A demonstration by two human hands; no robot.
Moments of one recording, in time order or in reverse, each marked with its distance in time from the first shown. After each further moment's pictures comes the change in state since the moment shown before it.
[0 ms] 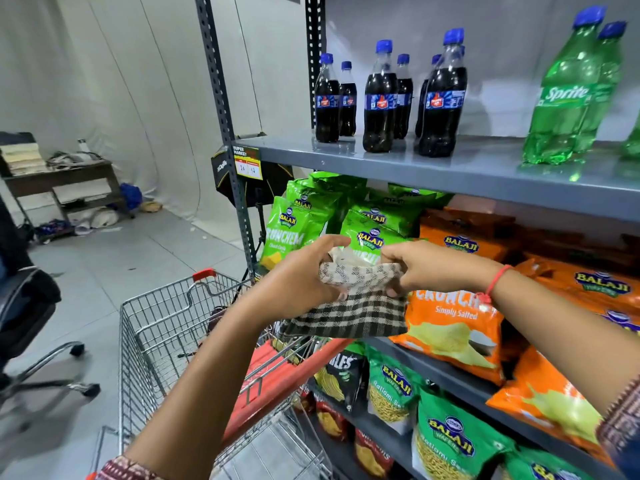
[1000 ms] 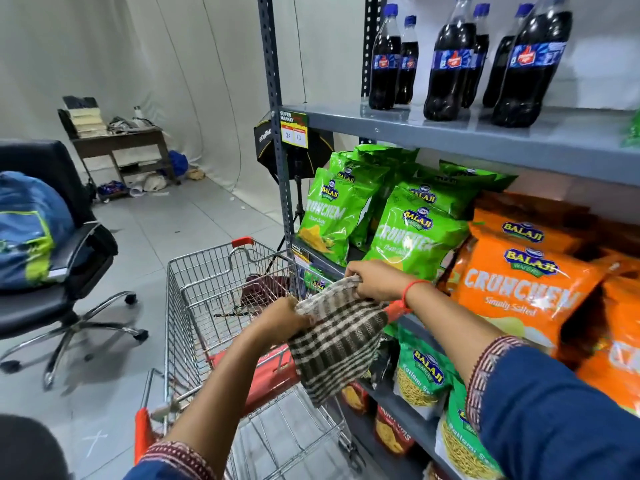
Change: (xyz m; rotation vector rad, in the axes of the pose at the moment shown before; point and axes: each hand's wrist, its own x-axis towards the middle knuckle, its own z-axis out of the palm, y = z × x) left_hand -0.034 -0.131 0.037 -0.165 0.002 -0.673; right_hand 0.111 -0.028 0.118 0.026 -0.157 -0.031
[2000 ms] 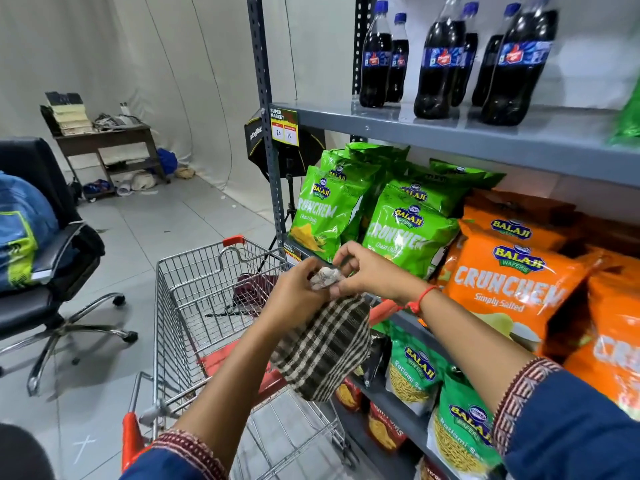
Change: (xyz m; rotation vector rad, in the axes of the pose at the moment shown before) left_hand 0.002 0.035 0.007 -0.127 0.198 0.456; right_hand -0.035 -0.012 -0.011 0.640 0.077 -0.120
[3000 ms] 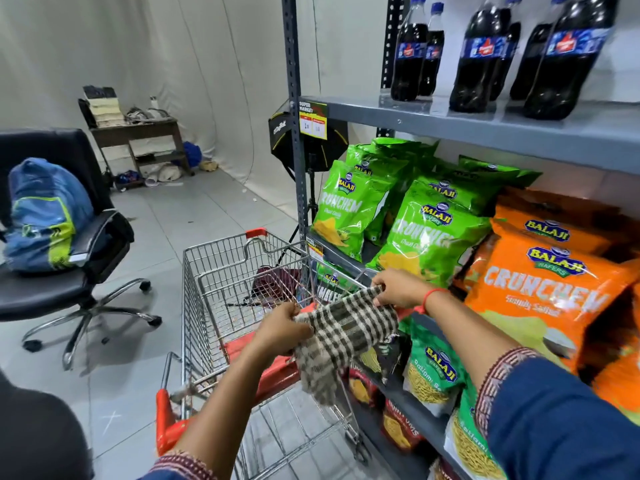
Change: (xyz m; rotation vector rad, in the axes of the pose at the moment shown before) left_hand -0.042 -0.053 -0.017 -0.090 -0.039 -0.533; right_hand 0.031 0.048 0.010 -0.641 -0.116 0.229
